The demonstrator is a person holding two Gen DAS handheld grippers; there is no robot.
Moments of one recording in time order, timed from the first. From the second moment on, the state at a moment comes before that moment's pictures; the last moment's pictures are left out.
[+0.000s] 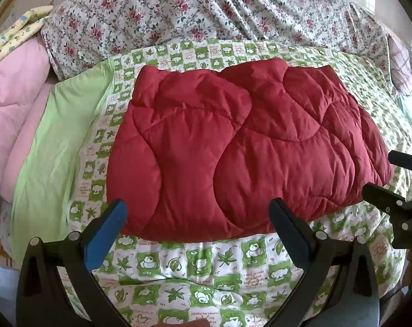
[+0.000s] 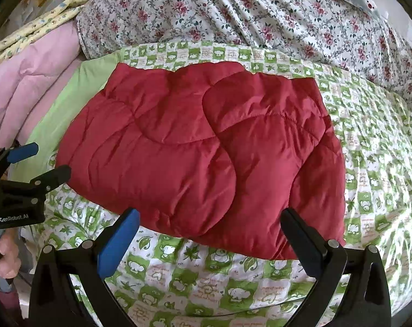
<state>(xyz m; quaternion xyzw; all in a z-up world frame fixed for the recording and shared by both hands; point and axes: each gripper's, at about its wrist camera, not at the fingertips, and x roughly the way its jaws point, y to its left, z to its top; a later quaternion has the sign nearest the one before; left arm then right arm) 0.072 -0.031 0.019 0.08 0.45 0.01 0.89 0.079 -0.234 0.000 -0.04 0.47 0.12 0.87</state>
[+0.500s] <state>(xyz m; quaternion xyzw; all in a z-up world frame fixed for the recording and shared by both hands) 0.073 -0.034 0.019 0.08 0.45 0.00 0.89 0.081 -0.235 -0.001 -0.04 0.47 0.12 0.87</state>
